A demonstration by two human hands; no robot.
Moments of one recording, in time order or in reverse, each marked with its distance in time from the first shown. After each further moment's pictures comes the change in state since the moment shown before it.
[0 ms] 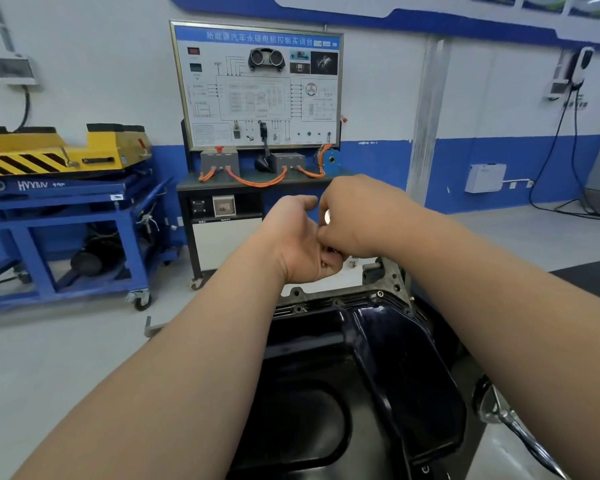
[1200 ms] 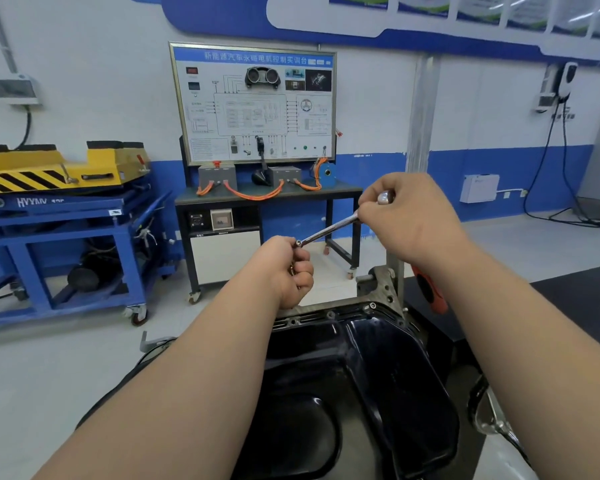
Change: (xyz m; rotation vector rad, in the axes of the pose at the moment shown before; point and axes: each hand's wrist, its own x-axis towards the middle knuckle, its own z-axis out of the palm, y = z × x) left_hand 0.022 -0.011 -0.018 -0.136 0.324 0.044; right_hand -0.037 0.036 -0.011 0.754 0.353 0.278
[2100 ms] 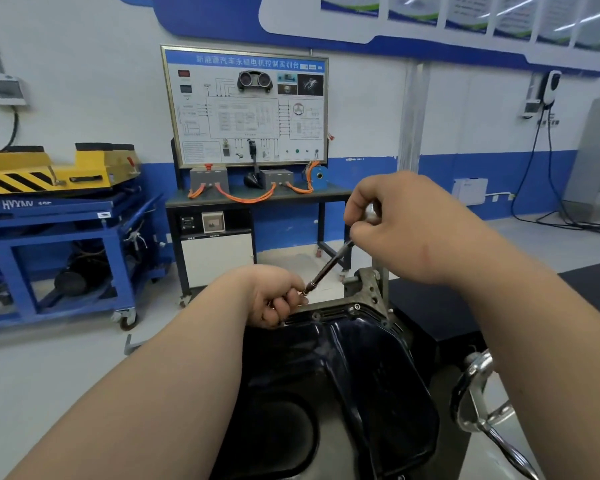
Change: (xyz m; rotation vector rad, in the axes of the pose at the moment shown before) left_hand 0.012 -0.006 -0.014 0.910 -0.022 -0.263; right_hand -0.031 -0.027 -0.037 -0.373 -0.221 -0.223
